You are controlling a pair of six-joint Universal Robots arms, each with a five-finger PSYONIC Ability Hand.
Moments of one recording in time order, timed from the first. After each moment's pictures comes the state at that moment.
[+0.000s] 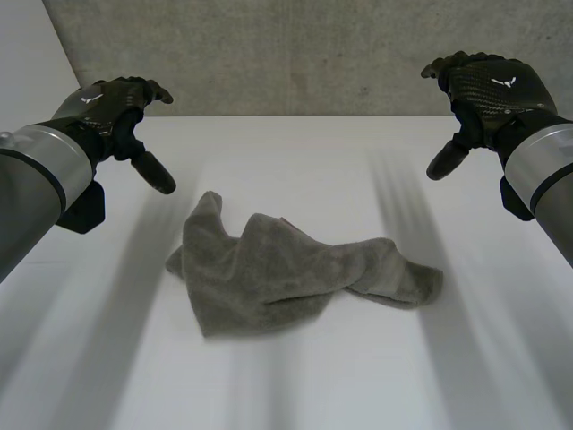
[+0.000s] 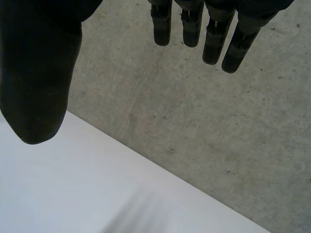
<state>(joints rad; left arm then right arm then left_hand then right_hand) 4.34 -1.75 -1.31 2.90 -1.58 3.07 1.92 -1.43 1.40 0.04 1.51 3.00 0.30 0.24 0.22 0.23 0.05 0.23 0.25 0.21 0.23 0.06</state>
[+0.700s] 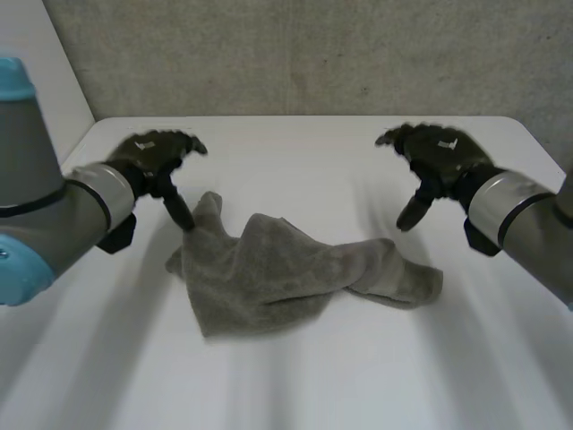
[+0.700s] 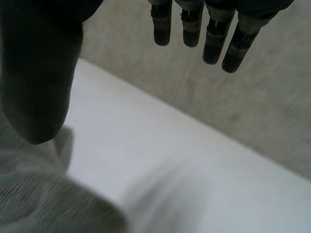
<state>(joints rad) 4.36 -1.96 -1.28 2.93 -1.45 3.24 1.88 -1.26 1.42 0.06 1.29 2.99 0.30 0.24 0.22 0.23 0.05 0.23 0.25 0.21 0.23 0.06</state>
